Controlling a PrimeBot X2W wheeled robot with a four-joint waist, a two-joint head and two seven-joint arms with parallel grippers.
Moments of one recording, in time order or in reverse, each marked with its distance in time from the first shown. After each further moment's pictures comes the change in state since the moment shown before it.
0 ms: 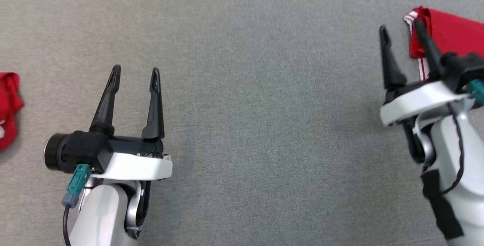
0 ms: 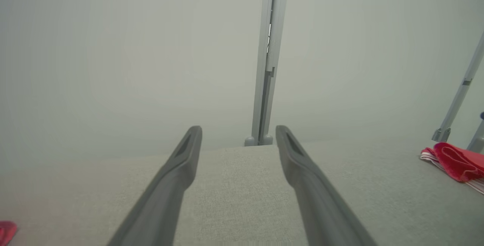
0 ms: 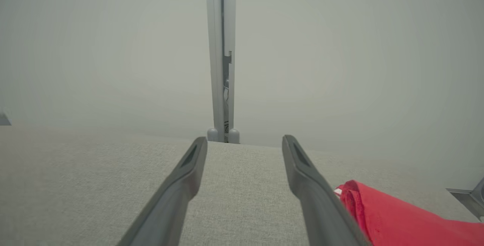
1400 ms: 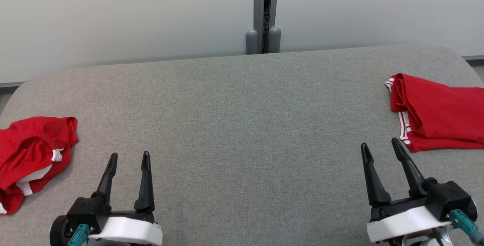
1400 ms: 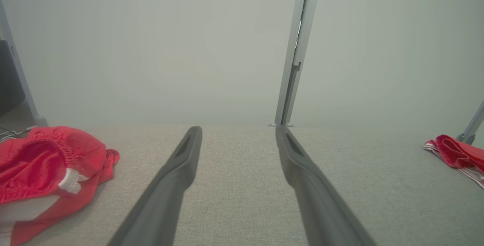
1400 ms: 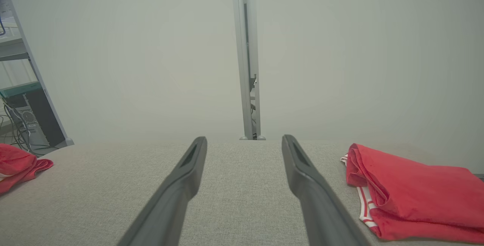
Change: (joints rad) left arm 0.277 -0.036 0.103 0.117 -0.025 -0.050 -0.014; right arm 0.615 0.107 -0.055 -0.399 -0.047 0.000 0.000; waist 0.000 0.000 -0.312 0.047
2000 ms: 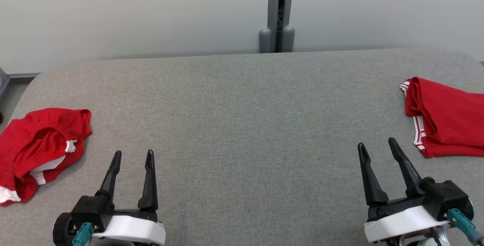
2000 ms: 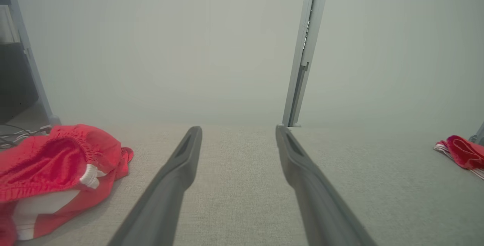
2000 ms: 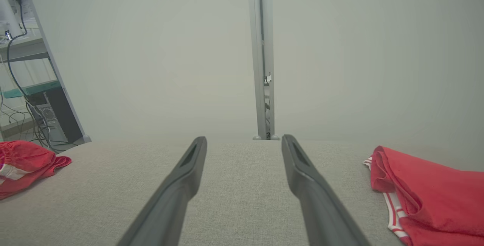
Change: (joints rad) left arm -0.005 0.000 -0.016 0.001 0.009 0.002 0.000; right arm -0.004 0.002 0.010 0.002 0.010 0.000 0.000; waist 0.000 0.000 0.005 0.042
